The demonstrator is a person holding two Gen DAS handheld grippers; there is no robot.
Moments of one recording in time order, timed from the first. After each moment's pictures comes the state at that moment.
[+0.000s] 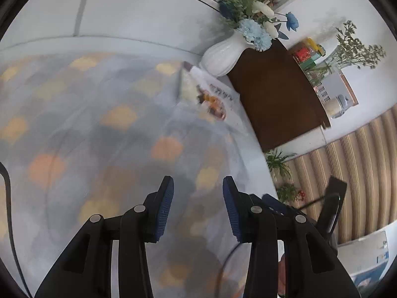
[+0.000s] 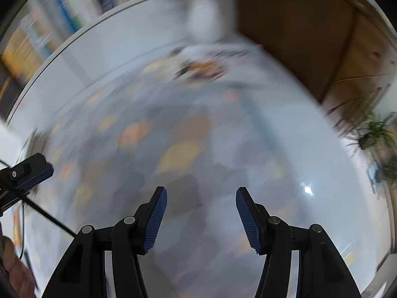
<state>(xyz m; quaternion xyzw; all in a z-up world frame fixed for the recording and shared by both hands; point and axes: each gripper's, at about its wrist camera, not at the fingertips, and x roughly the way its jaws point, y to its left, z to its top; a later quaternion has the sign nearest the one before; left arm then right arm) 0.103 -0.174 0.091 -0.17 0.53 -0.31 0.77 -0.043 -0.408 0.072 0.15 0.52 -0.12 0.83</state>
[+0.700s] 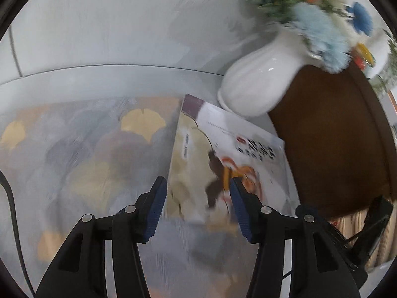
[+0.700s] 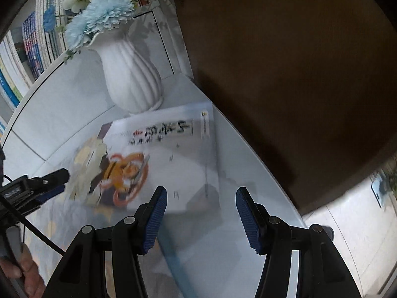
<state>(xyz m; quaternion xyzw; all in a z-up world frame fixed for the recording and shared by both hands) 0.262 -0.300 0.032 -0.13 0.53 -0.23 0.81 0.103 -0.554 0.042 0.18 0.45 -0.15 0.86</state>
